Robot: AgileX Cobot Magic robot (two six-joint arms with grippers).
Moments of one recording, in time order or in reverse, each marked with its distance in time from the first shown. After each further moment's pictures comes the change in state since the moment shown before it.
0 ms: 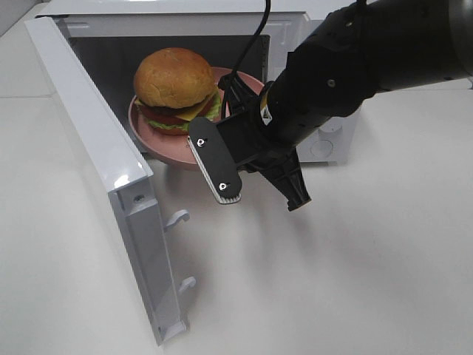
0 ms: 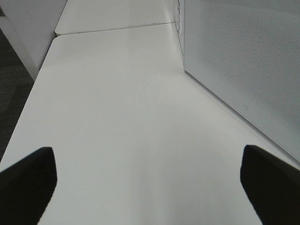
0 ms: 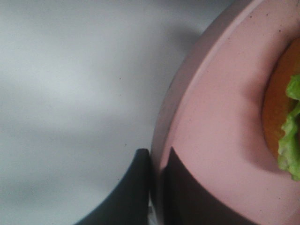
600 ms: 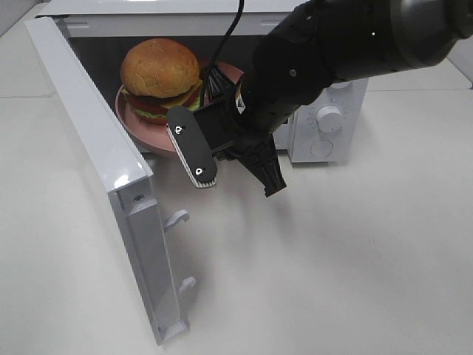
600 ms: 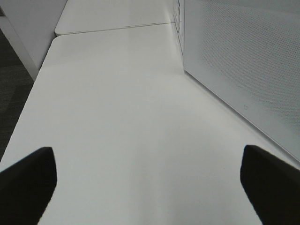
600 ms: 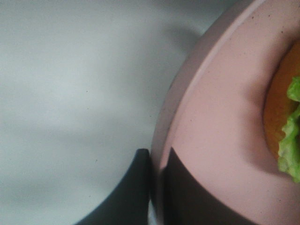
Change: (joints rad) left arm 0.000 0.000 0.000 0.000 0.000 0.000; right arm 0.005 0.101 -0.141 0.000 0.027 0.000
